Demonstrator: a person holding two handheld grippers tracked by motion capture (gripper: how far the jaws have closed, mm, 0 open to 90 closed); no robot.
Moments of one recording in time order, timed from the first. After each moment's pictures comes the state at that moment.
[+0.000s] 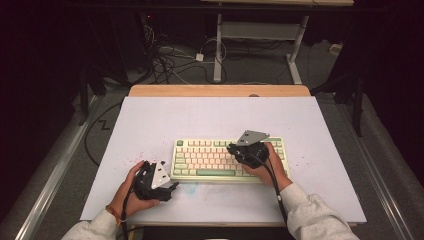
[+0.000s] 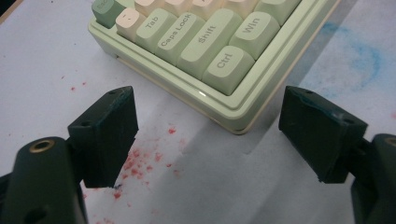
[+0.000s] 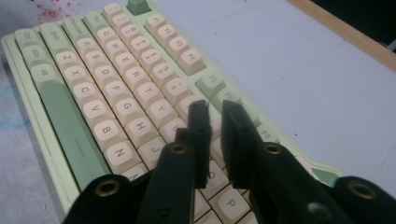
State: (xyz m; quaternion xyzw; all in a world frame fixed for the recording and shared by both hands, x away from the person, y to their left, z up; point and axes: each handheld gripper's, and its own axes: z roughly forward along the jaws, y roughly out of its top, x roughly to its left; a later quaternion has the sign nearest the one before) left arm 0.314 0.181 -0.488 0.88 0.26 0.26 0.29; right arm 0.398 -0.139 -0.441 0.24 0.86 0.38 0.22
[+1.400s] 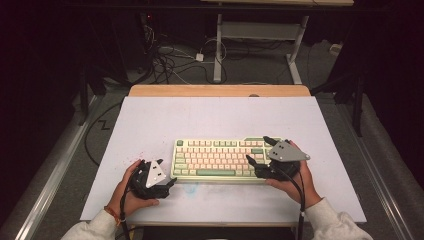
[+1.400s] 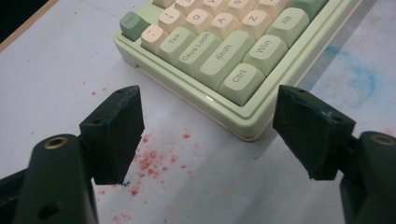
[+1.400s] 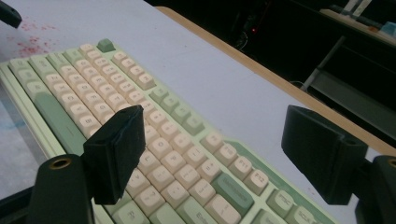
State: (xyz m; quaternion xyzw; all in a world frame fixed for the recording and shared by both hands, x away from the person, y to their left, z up) left arm 0.312 0.188 -0.478 0.87 0.27 0.27 0.32; right arm 0.342 -0.198 -0.417 0.26 0.80 0.44 0.33
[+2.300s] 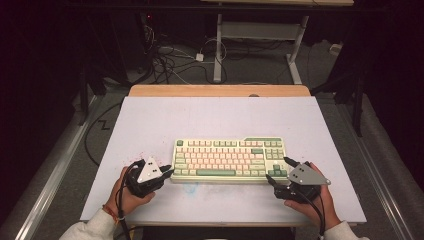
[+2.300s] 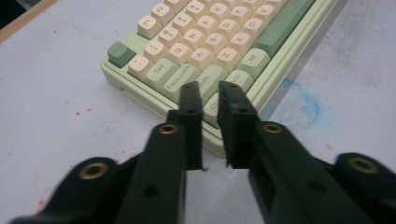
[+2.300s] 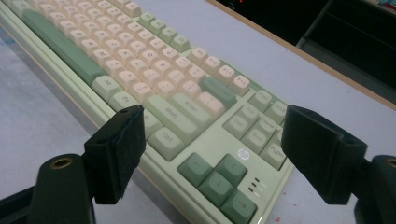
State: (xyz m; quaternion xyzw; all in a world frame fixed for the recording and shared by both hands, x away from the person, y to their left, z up) left arm 0.309 0.192 -0.456 0.87 0.25 0.23 0.36; right arm 0.301 -0.248 -0.450 0.29 0.80 0.40 0.34
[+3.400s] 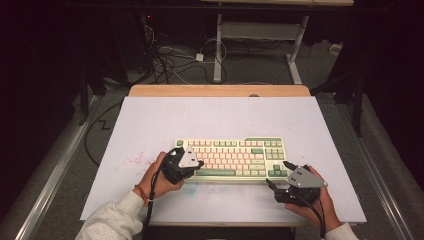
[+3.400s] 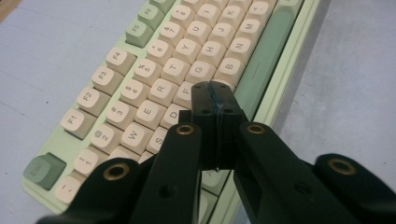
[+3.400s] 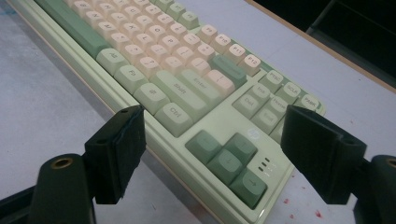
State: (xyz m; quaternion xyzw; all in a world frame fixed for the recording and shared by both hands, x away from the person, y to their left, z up) left arm 0.352 0.109 -0.444 0.91 0.18 0.18 0.33; right arm 0.299 -0.249 -0.460 0.29 0.82 0.37 0.33
